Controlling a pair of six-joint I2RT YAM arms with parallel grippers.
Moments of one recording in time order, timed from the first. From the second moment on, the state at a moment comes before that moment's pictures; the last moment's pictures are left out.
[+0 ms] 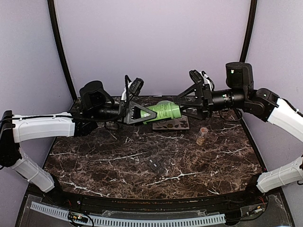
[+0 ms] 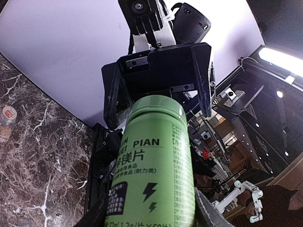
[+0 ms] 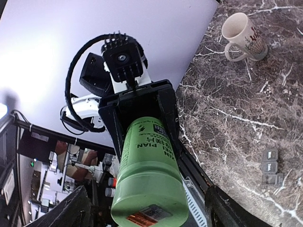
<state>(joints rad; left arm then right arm) -0.82 1.45 1.02 0.51 0.92 -0.88 0.78 1.17 1.24 -0.39 -0.68 0.84</state>
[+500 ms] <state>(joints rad) -0.82 1.42 1.03 0.40 0.90 -0.76 0.78 1.18 1.24 -0.41 -0.67 1.03</state>
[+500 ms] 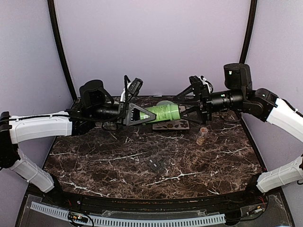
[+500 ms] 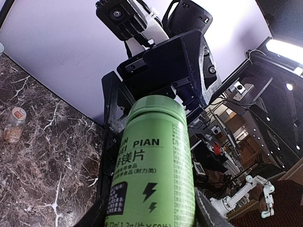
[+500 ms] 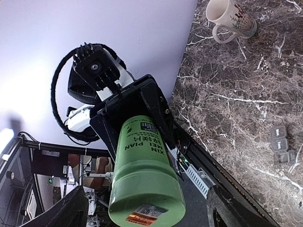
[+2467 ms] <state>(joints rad) -0.83 1.44 1.00 0.52 0.87 -0.91 0.80 1.20 1.26 -0.41 -0.67 0.37</state>
